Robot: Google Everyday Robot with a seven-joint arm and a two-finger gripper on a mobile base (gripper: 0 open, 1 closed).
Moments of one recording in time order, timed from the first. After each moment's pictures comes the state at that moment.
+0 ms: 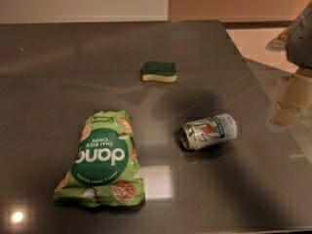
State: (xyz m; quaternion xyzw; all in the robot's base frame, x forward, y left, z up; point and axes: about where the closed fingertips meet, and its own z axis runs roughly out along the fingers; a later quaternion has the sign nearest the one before) arm 0.438 -0.217 0.976 -0.60 0.78 -0.03 0.16
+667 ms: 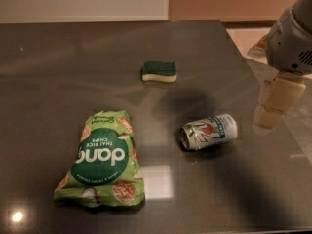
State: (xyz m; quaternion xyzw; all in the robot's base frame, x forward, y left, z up) arm 0.442 -0.196 0.961 -0.63 0.76 -0.01 0.14
